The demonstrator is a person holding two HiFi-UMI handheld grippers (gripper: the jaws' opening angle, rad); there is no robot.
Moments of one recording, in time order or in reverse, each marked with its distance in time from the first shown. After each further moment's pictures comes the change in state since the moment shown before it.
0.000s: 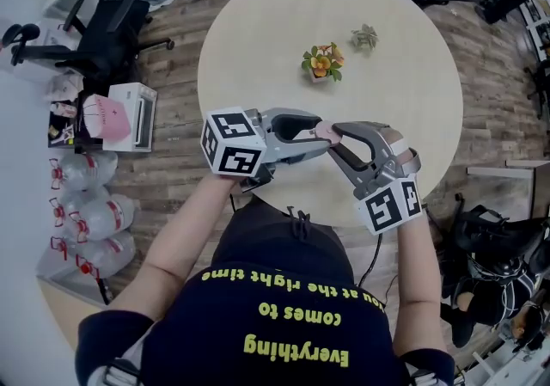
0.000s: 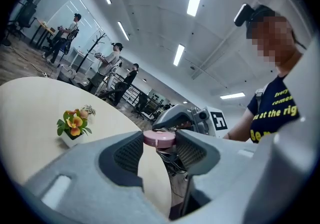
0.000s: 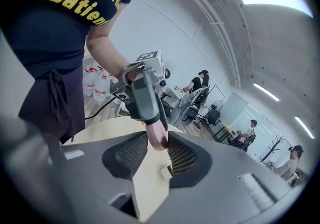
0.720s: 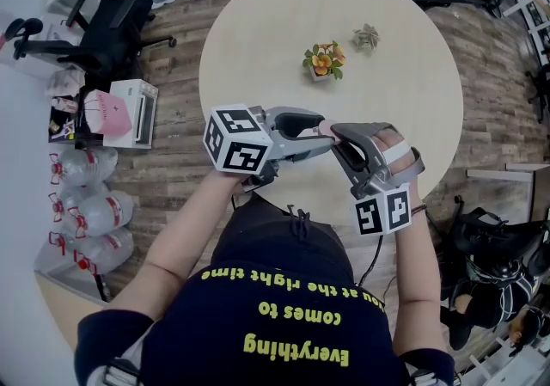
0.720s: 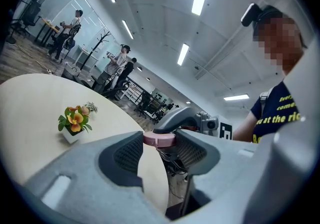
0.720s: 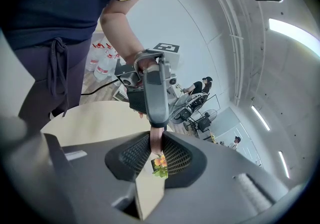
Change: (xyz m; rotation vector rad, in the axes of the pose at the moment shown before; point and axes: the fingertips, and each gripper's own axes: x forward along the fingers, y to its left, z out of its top) left arm 0.002 -0.001 0.001 -0.044 0.011 0.034; right arm 0.003 0.003 0.000 -0.269 0.096 -0.094
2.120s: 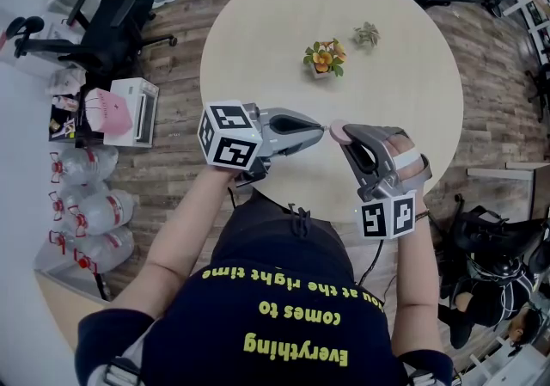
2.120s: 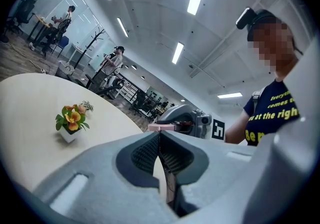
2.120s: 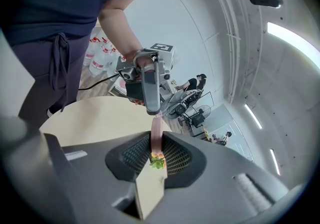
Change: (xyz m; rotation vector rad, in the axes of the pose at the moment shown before) left arm -0.012 -0.008 -0.009 0.033 0.021 -0.066; right arm -0.021 -0.001 -0.009 0.002 0.058 -0.066
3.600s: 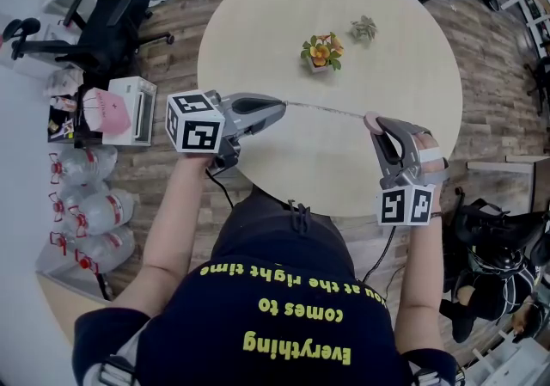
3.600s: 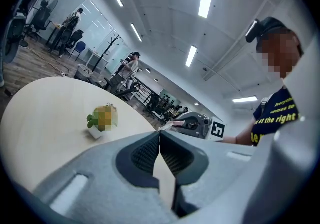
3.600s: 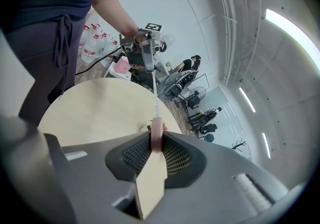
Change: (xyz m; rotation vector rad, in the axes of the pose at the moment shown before) left arm -0.061 0.041 0.000 -0.067 -0.031 0.163; right arm -0.024 -0.007 -0.070 0.068 0.207 -0.040
